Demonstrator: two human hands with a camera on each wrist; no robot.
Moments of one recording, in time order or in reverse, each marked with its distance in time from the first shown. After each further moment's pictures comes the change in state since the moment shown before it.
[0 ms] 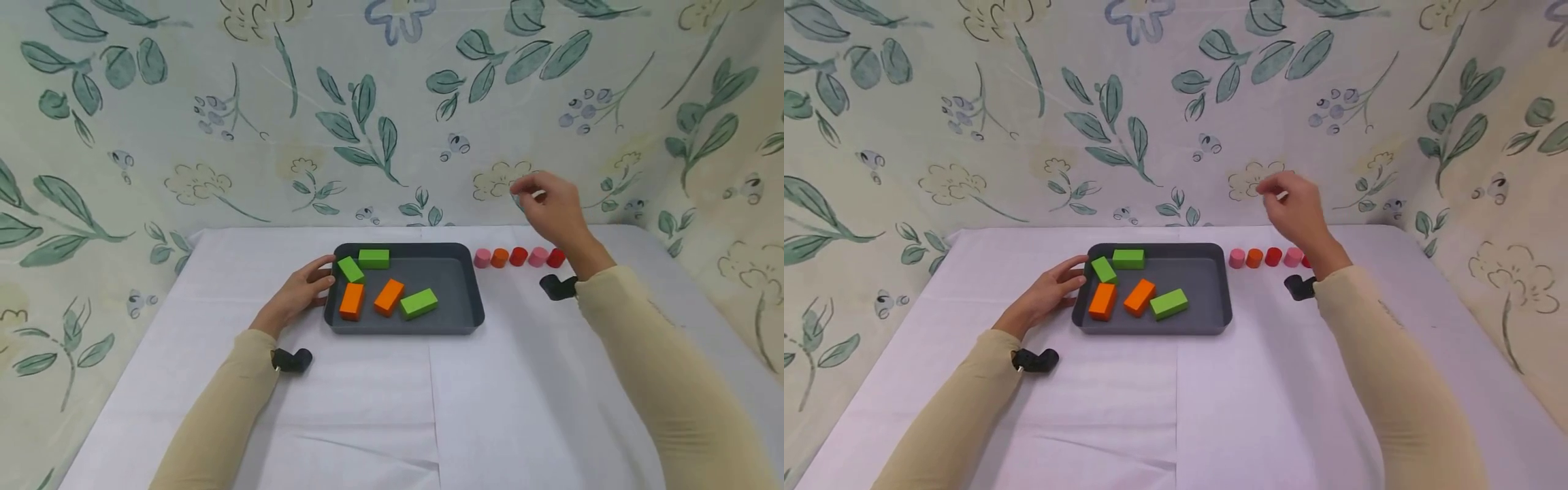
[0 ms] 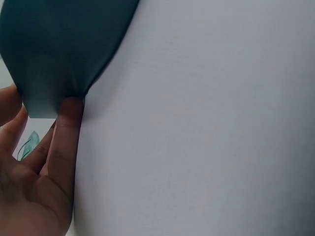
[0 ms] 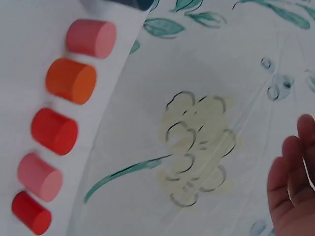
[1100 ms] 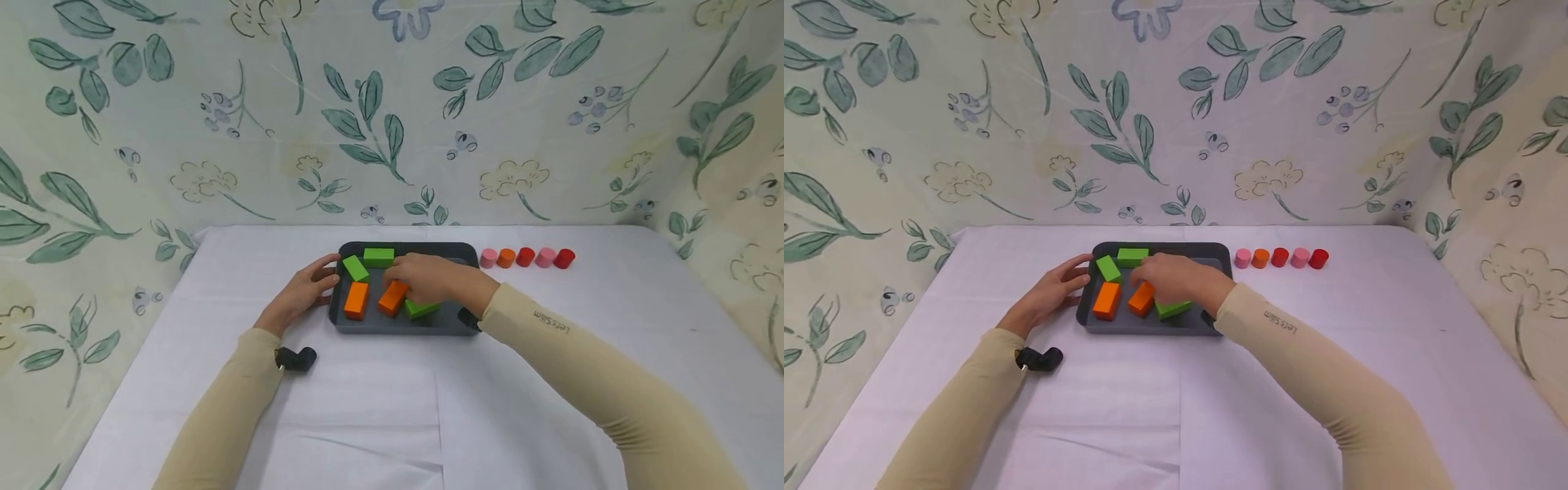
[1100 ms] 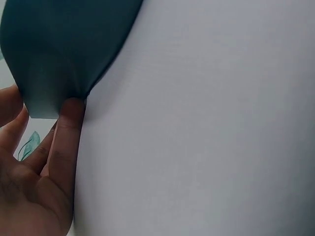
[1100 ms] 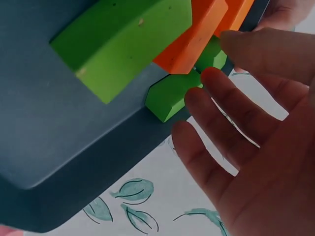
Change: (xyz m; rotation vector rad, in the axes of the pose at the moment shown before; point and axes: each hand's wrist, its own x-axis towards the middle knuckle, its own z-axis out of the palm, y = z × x) left_hand 0.000 -0.003 -0.002 -0.018 0.007 -0.005; right_hand -0.033 -0.128 0.115 -0.274 -1.001 -0.342
